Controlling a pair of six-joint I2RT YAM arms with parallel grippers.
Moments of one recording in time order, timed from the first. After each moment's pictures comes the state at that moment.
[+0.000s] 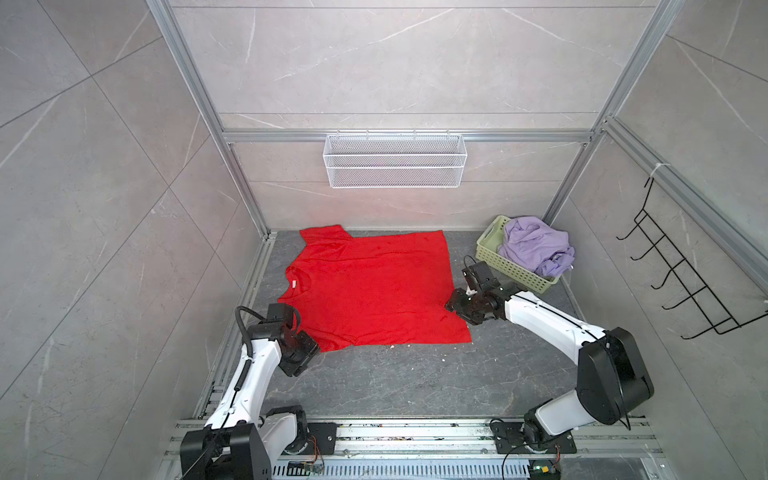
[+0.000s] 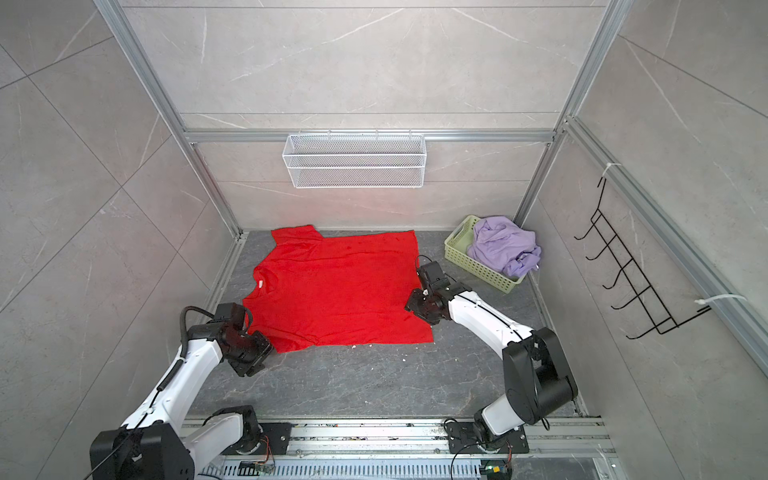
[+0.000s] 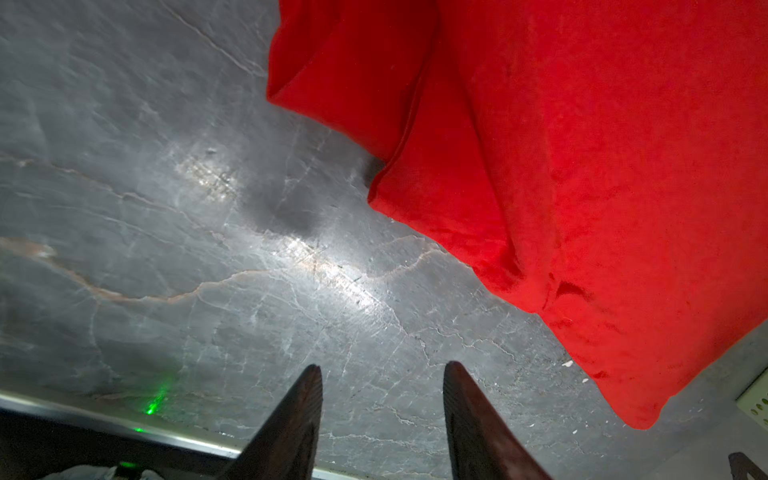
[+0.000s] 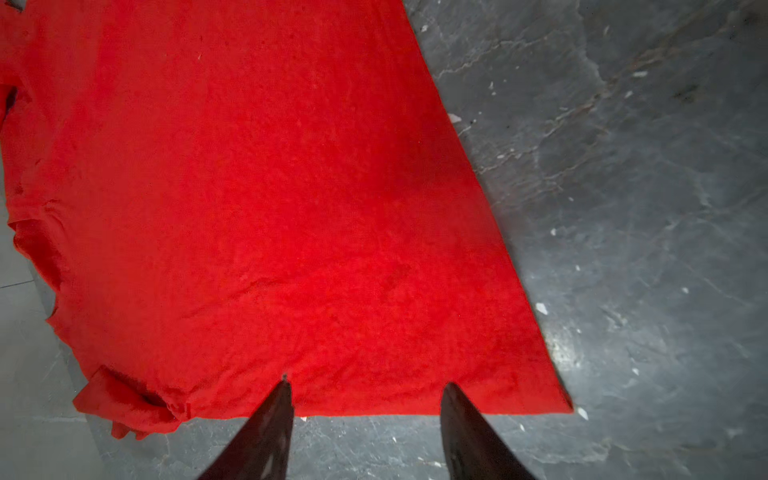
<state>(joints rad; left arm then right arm) 0.07 1.09 0.67 -0.96 0.22 -0.76 0.43 1.51 1.02 -0.57 -0.12 0.85</state>
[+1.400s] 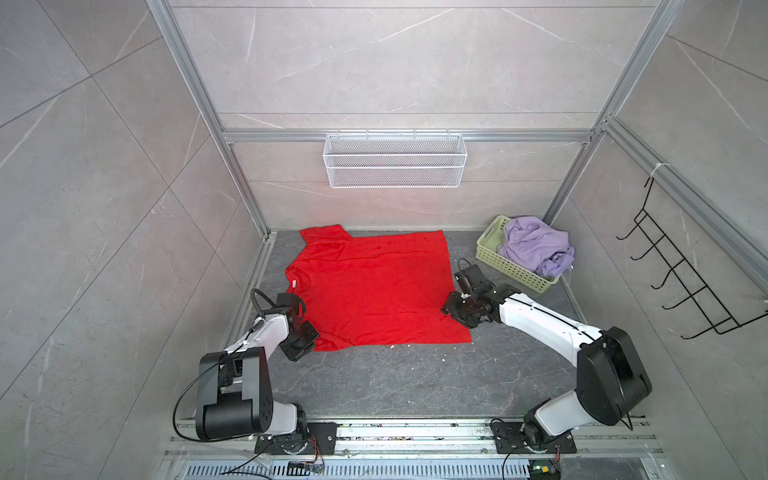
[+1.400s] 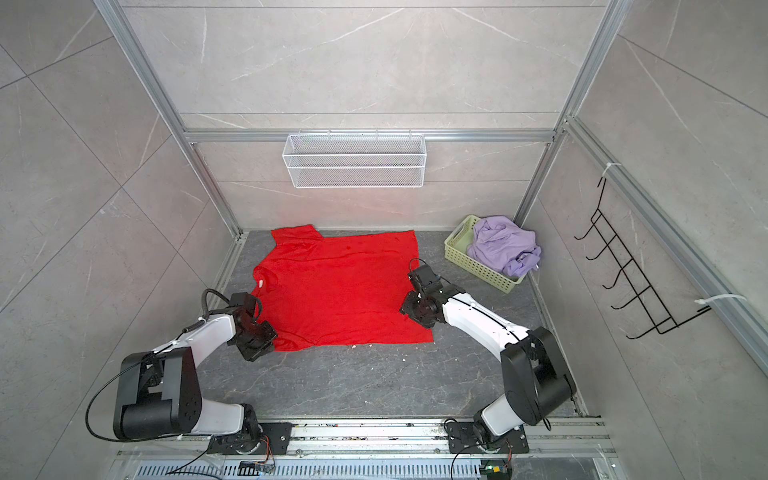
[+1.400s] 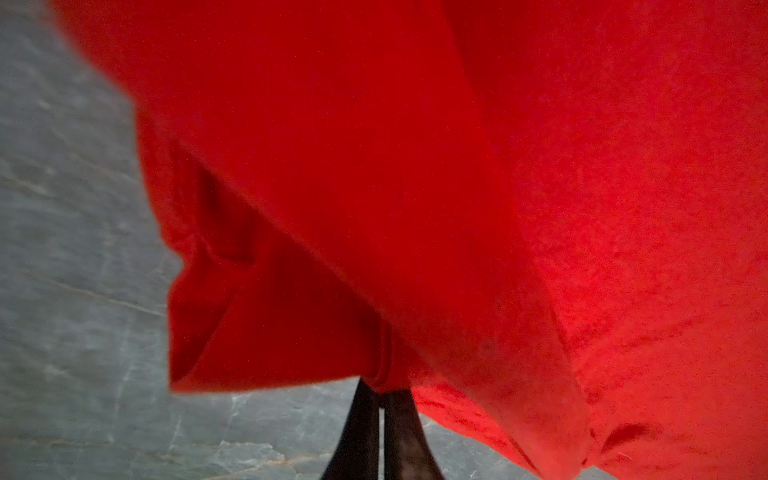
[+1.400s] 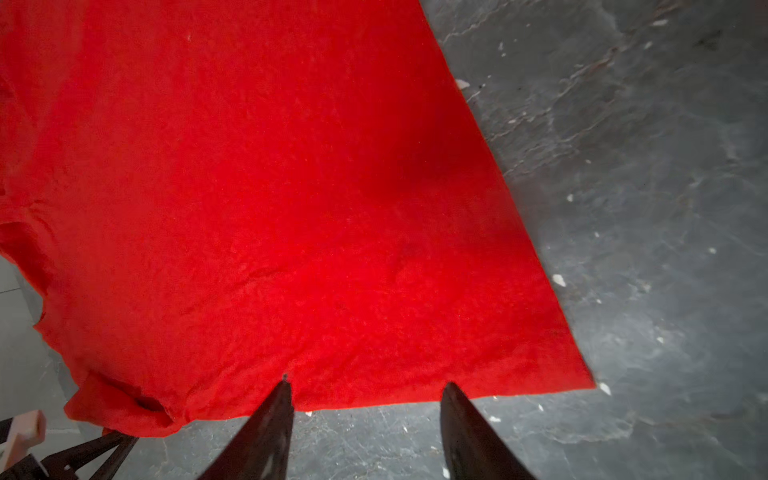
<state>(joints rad) 0.08 1.40 0.71 -0.73 0.14 -0.62 0.50 1.57 1.05 -0.57 -0.07 0.93</state>
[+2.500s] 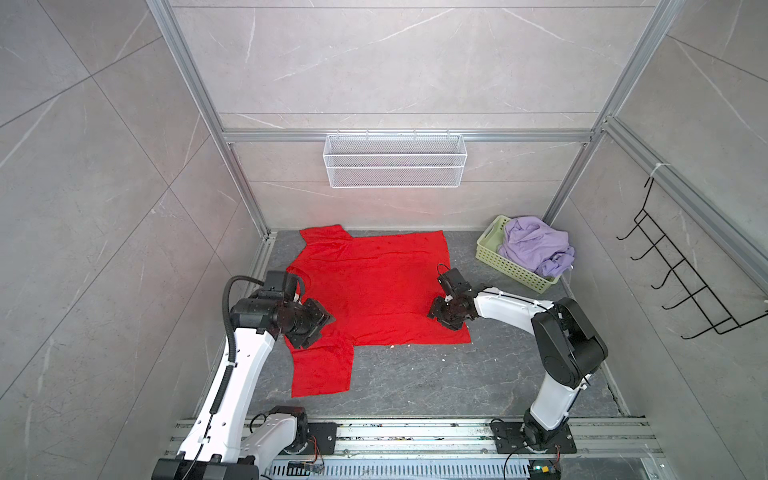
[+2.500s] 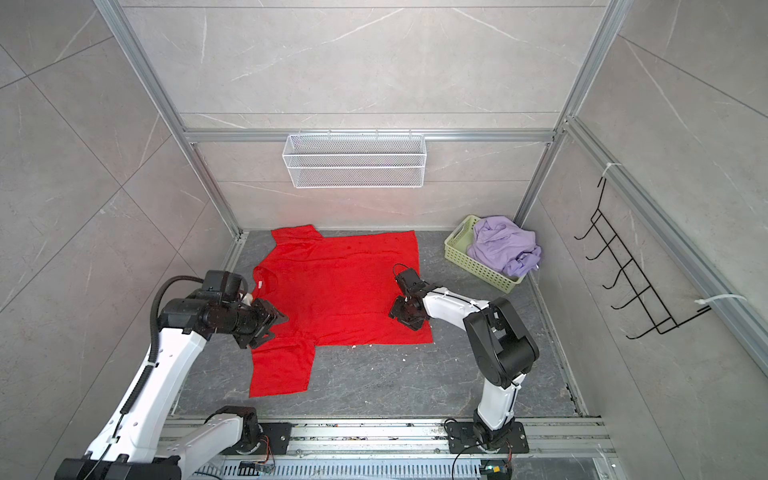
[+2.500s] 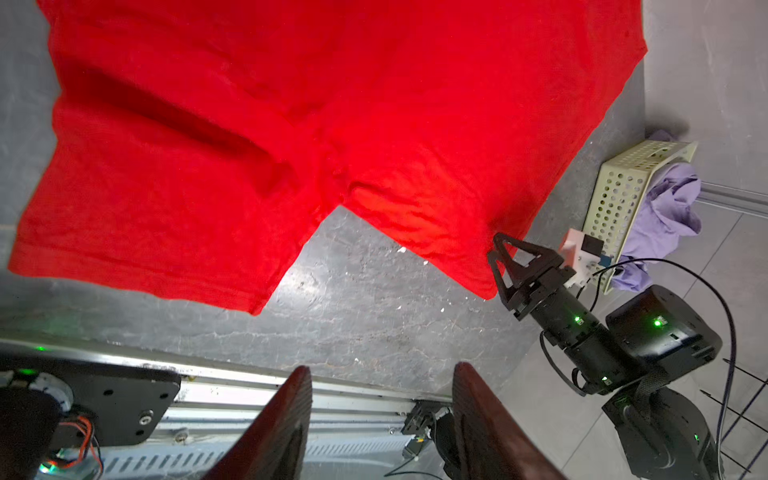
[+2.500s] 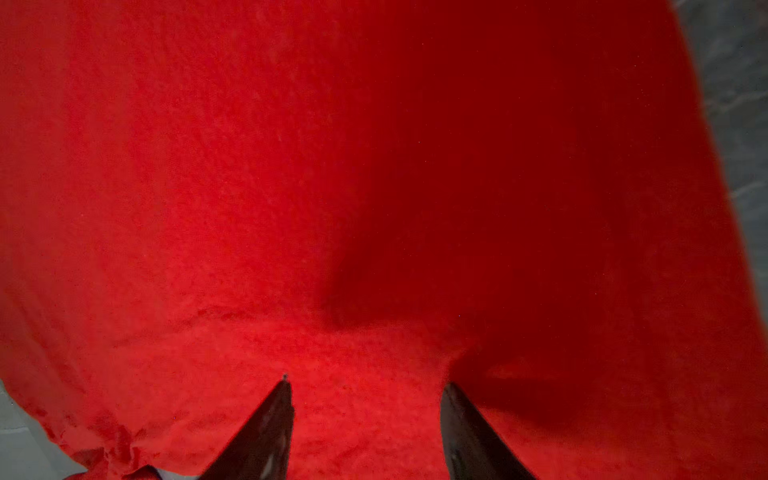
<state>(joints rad) -0.11 1.09 1.15 -1.21 0.35 -0.83 0.52 1.80 1.10 -0.46 -0.15 0.90</state>
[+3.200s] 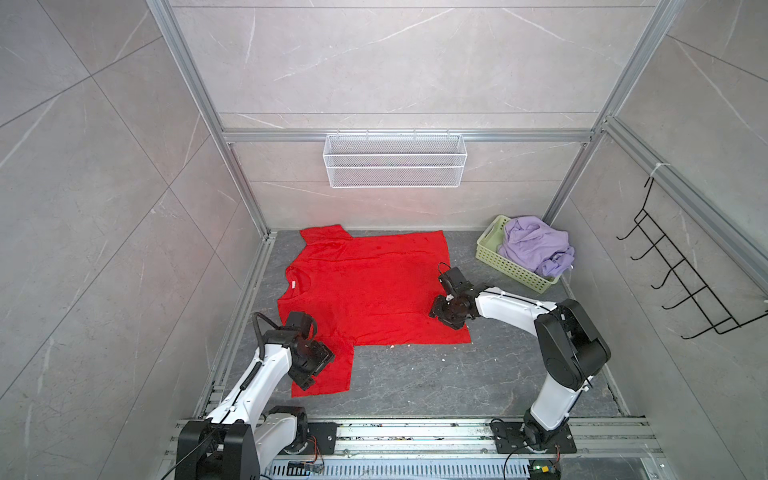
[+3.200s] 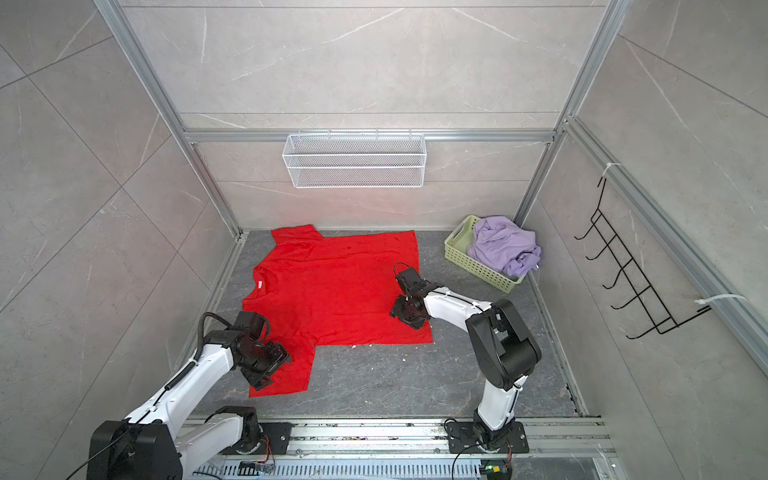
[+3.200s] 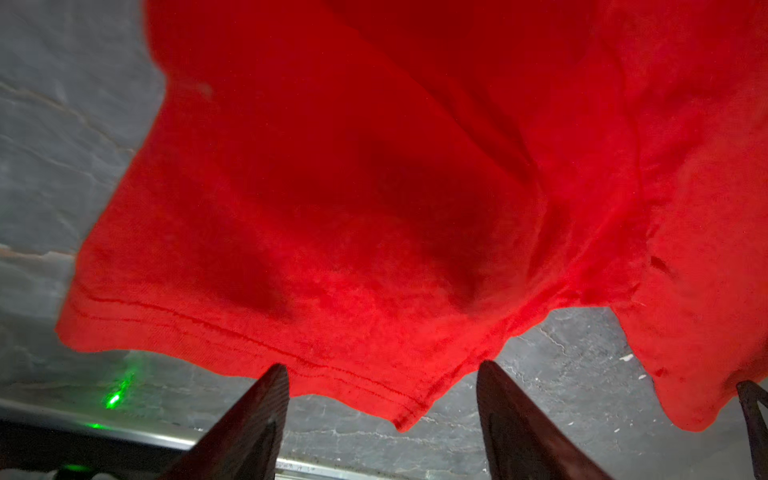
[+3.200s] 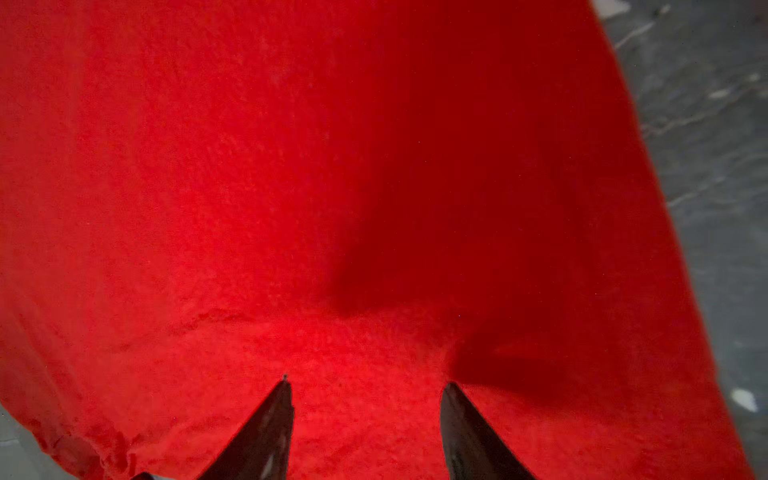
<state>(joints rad) -0.10 1.06 0.55 -0.91 0.21 -0.92 0.52 1.79 1.11 -0.49 -0.12 0.90</state>
